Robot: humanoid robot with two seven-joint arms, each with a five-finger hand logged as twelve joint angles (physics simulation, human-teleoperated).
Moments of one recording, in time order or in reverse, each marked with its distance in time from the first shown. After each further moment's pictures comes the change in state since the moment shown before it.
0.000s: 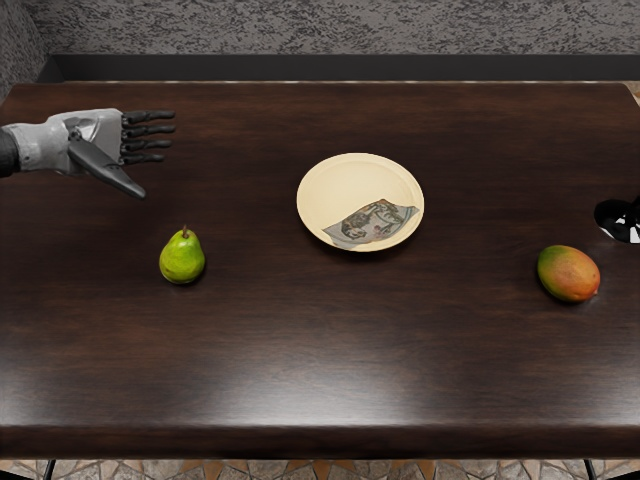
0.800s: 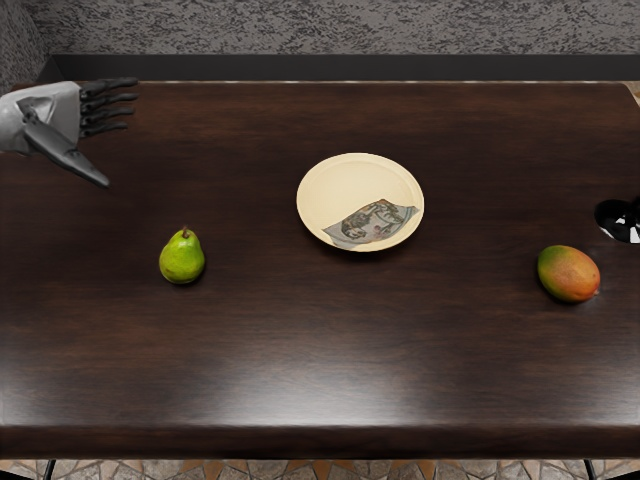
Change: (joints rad) left arm -0.054 0.105 0.116 -0.015 0.175 0.000 -0.319; right arm 0.000 0.000 -0.003 -0.004 -0.001 0.000 0.000
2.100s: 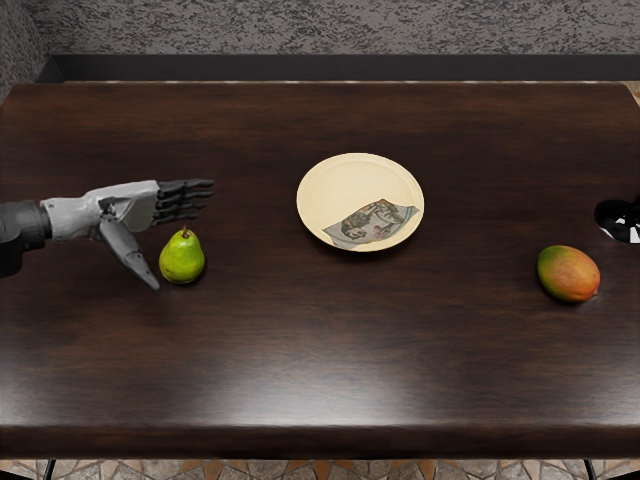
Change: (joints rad) left arm 0.091 -0.148 0.256 -0.003 0.173 0.001 -0.343; right arm 0.000 0.000 0.000 0.000 0.000 0.000 0.000
